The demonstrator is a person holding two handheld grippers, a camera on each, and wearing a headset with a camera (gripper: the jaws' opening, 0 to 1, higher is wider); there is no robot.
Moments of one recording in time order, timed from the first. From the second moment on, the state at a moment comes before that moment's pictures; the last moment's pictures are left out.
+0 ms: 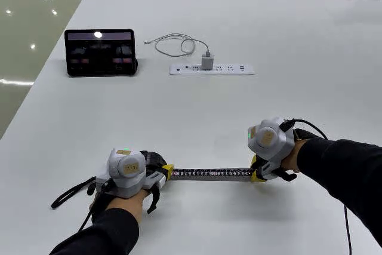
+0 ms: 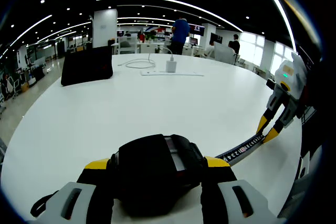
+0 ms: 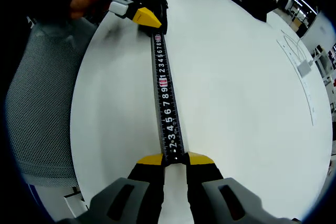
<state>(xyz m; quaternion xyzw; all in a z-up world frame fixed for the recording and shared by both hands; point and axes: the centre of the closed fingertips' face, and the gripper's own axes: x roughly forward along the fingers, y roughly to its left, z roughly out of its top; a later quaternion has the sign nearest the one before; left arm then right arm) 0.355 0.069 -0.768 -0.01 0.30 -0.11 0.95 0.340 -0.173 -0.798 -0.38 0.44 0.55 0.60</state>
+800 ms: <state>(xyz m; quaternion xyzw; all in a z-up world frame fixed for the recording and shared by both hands) 0.355 0.069 -0.768 -0.01 0.30 -0.11 0.95 0.339 -0.158 -0.797 -0.38 0.43 0.55 0.61</state>
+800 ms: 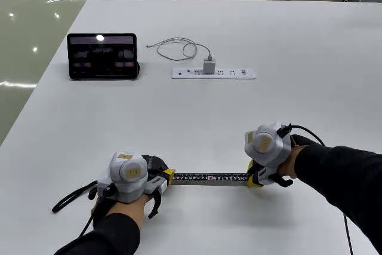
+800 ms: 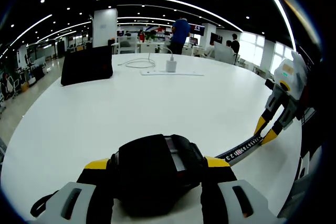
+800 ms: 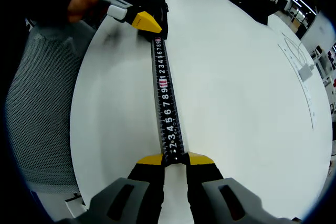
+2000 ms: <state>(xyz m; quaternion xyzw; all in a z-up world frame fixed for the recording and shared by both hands) 0.354 0.068 -0.769 -0.01 0.31 -0.11 0.94 0.338 -0.129 -0.797 -0.38 0.42 0.56 0.61</state>
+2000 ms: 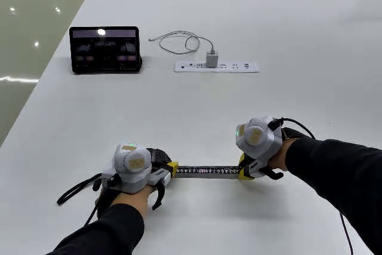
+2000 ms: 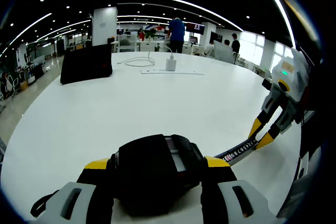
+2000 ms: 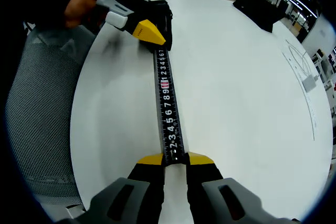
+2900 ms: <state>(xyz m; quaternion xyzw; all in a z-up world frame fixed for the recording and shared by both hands) 0.354 0.068 -0.768 -0.01 0.31 -0.11 0.94 0.337 -0.111 -0.798 -0.37 0.41 0.56 0.61</state>
